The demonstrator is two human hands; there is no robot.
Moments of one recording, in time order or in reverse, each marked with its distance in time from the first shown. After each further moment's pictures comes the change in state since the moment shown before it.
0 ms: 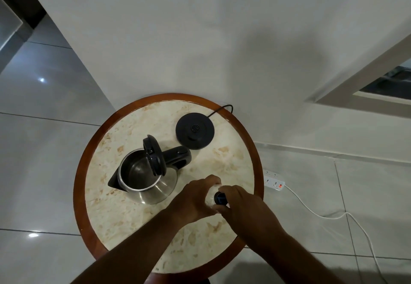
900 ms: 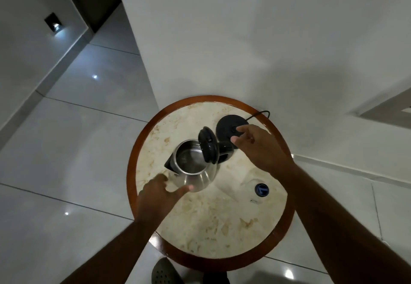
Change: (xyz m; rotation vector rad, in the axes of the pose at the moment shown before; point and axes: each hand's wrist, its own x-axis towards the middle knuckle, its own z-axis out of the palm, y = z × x) left_hand -0.138 -0.076 -0.074 0.038 0.579 -0.604; right_hand 0.102 -0.058 -0.056 0.487 0.090 0.142
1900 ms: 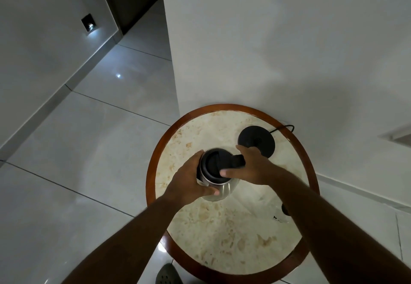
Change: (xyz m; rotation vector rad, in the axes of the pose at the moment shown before) left_hand 0.048 0.017 -0.016 -0.356 -0.213 0.366; right_hand 0.044 0.002 0.074 -0.439 -0.364 0.057
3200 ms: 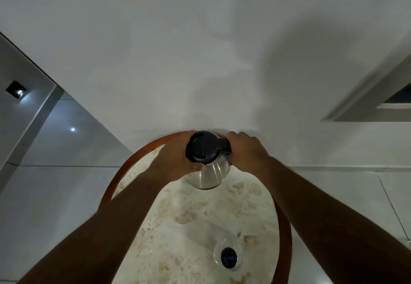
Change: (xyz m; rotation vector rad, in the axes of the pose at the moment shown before) left_hand 0.189 0.142 0.050 0.301 -0.177 0.233; right_hand 0.024 0.121 -0.123 -0.126 0.514 -0.001
